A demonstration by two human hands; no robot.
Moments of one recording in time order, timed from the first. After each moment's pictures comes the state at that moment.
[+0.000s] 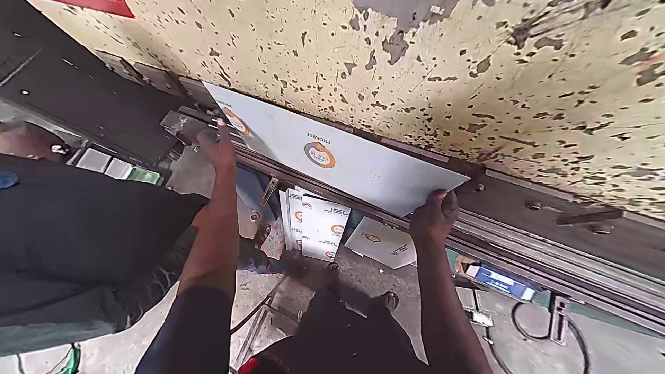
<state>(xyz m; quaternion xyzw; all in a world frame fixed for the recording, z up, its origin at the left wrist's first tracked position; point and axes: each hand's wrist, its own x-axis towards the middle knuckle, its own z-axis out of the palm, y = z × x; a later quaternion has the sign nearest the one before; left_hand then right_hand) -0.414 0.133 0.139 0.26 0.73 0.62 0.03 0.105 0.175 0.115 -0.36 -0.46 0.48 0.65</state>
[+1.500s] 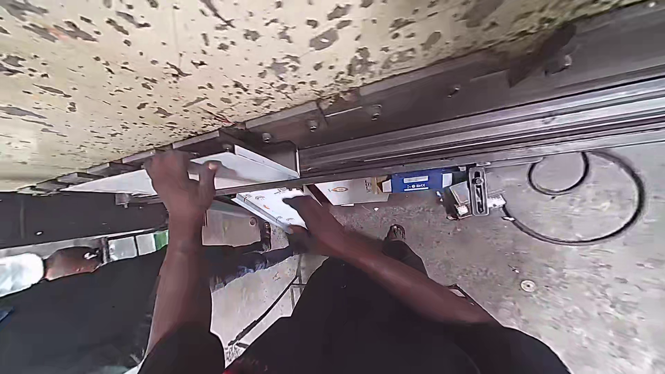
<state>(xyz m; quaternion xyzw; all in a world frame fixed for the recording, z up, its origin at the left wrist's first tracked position) -0.020 0.161 0.227 0.75 0.63 0.12 -0.15 0.279 0.086 0.105 -0.36 -0.73 0.48 0.32</state>
